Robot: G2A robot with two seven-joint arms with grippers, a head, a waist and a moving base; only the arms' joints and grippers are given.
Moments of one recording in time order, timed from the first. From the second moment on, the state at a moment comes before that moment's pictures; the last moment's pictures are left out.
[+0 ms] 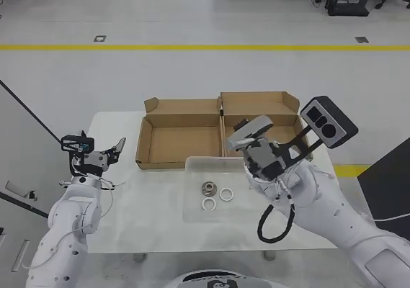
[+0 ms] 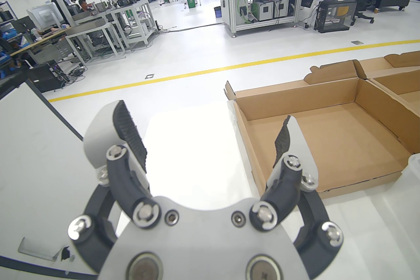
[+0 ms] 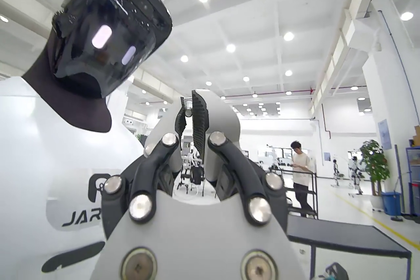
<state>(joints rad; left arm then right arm) 1.73 -1.15 -1.60 -1.80 1.33 0.00 0.00 -1.00 -1.14 0.75 -1.91 -0.36 -1.01 -0.54</state>
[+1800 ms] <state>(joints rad) 1.73 -1.15 -1.60 -1.80 1.33 0.00 0.00 -1.18 -1.30 0.78 -1.94 -0.22 -1.01 -0.45</state>
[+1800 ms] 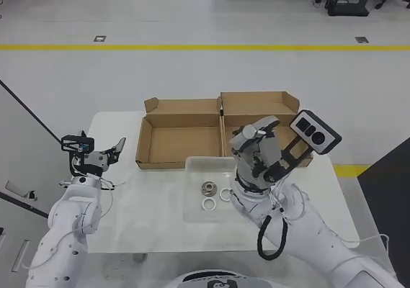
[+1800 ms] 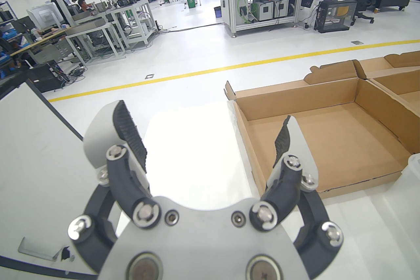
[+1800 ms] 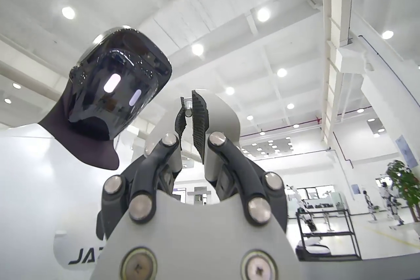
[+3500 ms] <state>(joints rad) 1.73 -1.15 -1.60 -1.80 1.33 0.00 0.00 -1.28 -1.34 0.81 -2.01 -0.11 -0.99 -0.39</state>
